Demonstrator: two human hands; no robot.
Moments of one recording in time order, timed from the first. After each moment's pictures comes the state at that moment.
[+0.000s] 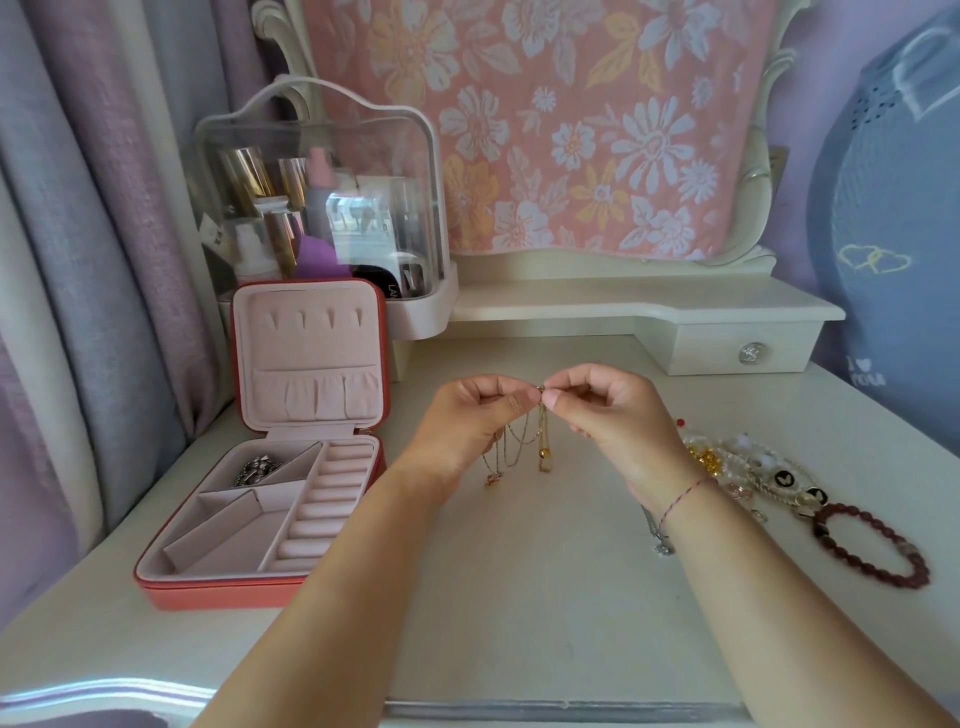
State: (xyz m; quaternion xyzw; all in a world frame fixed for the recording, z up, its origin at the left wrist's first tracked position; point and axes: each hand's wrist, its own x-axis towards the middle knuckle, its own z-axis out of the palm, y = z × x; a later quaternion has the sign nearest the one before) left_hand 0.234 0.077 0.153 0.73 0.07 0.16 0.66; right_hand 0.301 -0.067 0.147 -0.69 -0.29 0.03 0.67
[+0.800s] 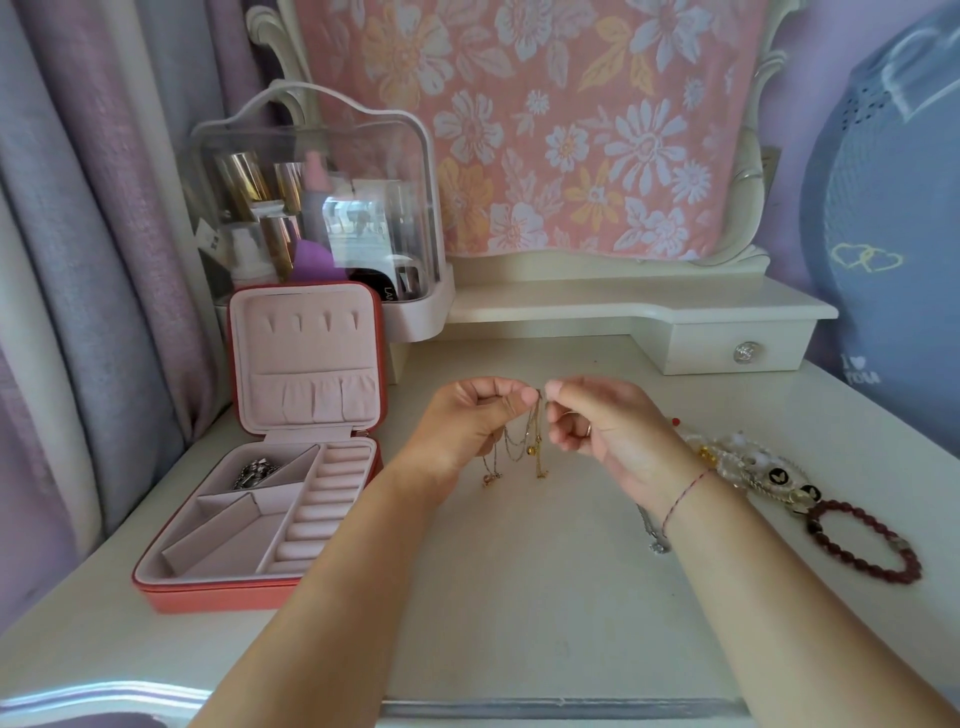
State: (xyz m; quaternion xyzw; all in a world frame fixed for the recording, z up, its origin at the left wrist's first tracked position) left_hand 0.233 0.077 0.155 0.72 0.05 0.14 0.68; right_hand 0.300 -0.069 0.152 -0.61 -0.23 0.18 0.73
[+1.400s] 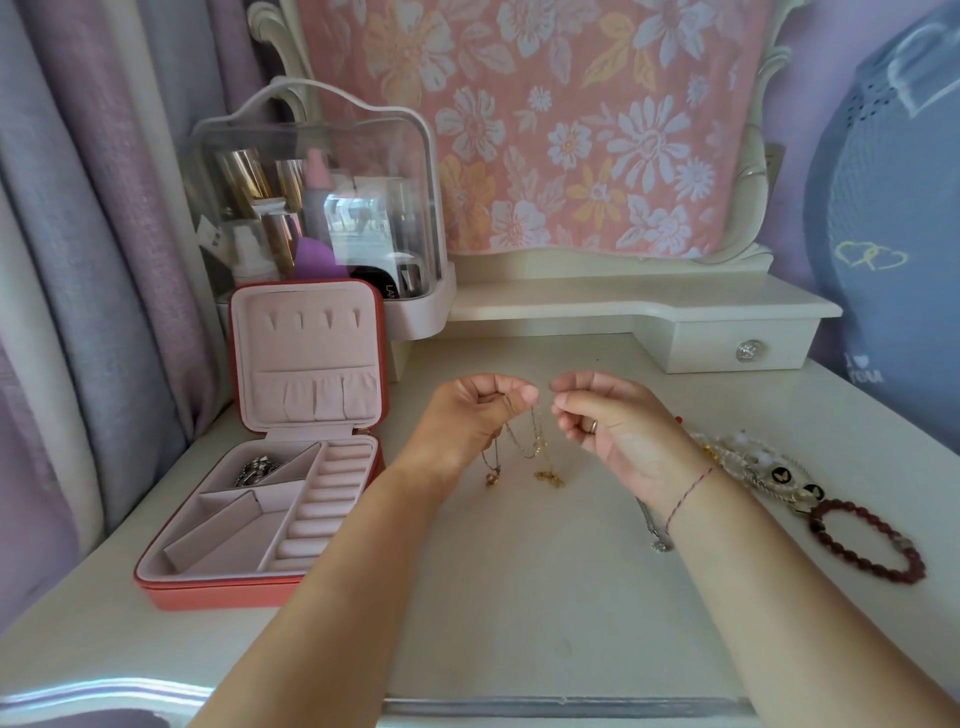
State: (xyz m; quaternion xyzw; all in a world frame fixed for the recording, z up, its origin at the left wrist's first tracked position) left_hand 0.233 0.076 0.153 0.74 0.06 0.16 0.66; right_hand 0.303 -0.070 0.151 -0.59 -0.20 0.19 0.76
